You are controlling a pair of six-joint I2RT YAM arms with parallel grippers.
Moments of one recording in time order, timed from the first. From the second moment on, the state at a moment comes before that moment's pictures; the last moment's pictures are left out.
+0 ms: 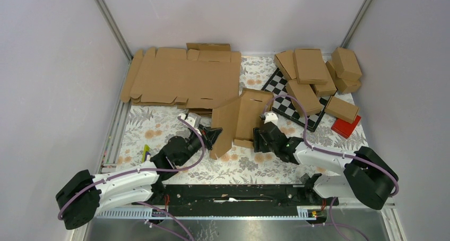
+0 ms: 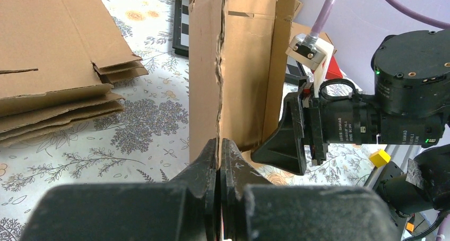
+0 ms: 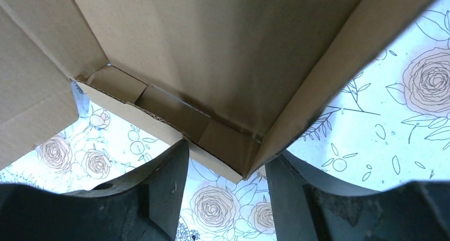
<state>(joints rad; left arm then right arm) -0.93 0.89 0.23 0.64 -0.19 -0.42 0.81 1.24 0.48 -0.09 0.25 0.55</state>
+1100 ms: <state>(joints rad) -0.93 0.89 0.24 0.63 -0.19 -0.42 0.82 1.50 0.66 -0.14 0.44 0.82</state>
